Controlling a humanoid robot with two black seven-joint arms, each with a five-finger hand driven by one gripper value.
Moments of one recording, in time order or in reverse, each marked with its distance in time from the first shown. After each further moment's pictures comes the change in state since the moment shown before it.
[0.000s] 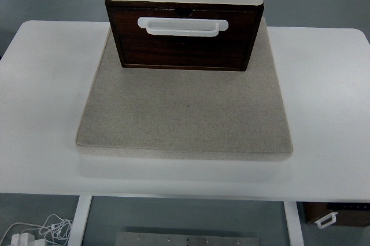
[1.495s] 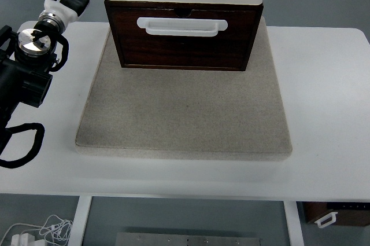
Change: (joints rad) left arm 0.233 -0.203 -0.009 0.001 -0.251 -0.213 -0.092; right arm -0.006 0.000 0.000 0.001 0.001 0.008 0.000
